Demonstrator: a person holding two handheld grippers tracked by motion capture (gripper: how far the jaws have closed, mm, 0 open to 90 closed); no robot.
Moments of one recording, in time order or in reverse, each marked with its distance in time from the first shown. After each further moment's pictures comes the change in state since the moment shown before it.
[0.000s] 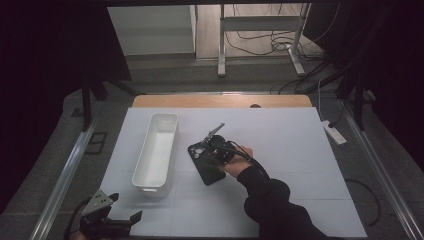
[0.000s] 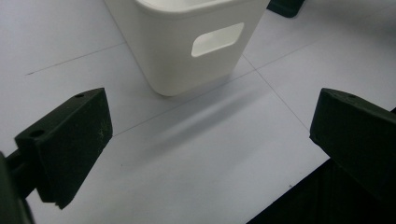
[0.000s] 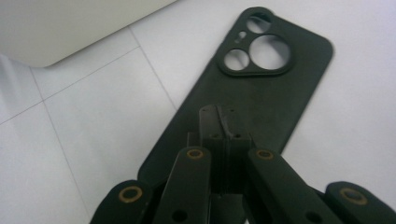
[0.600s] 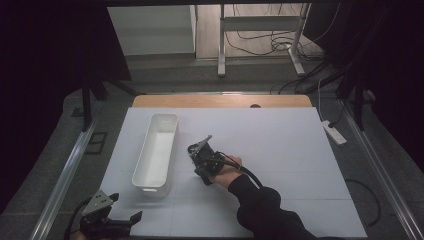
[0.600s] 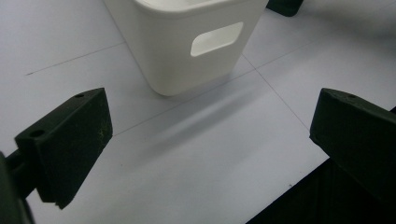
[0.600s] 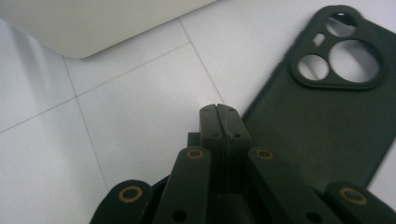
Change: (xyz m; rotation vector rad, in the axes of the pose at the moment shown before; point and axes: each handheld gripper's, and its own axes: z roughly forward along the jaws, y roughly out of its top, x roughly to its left) left arm 0.000 0.000 0.000 0.003 0.000 0.004; right arm 0.034 -0.001 0.026 0.008 0.048 -0.072
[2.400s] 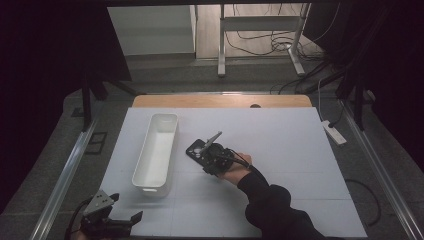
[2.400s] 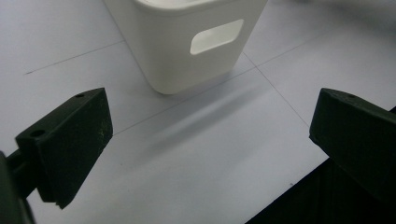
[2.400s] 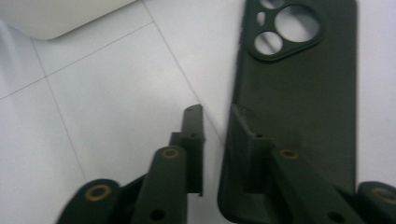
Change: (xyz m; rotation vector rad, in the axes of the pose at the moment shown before) left arm -0.001 0.001 0.001 0.010 0.004 0.004; right arm -0.020 -0.014 -0.019 0.011 -0.050 0.036
